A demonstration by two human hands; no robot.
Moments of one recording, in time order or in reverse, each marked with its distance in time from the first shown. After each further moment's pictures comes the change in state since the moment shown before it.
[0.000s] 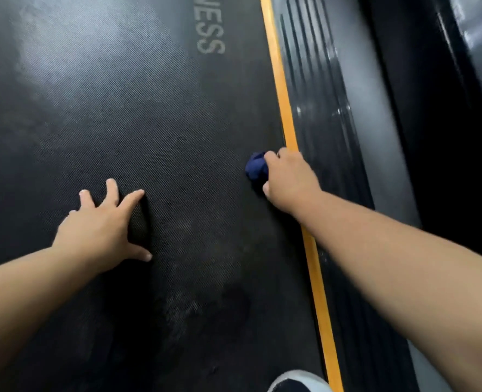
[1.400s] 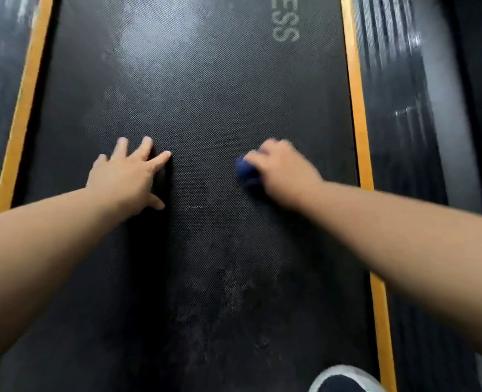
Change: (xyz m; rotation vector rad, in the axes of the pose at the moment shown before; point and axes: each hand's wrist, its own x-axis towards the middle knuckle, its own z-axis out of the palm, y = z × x) left_hand 0.010 -0.077 -0.009 0.116 0.064 -0.003; right_hand 0.007 -0.094 0.021 0.063 0.164 -0.546
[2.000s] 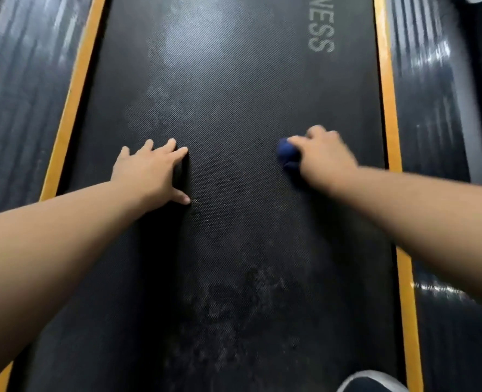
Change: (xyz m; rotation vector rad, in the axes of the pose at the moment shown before) left_hand -0.011 -0.032 0.009 -0.049 0.067 -0.031; right_hand 0.026 0.000 -0.016 -0.092 -0.081 0.249
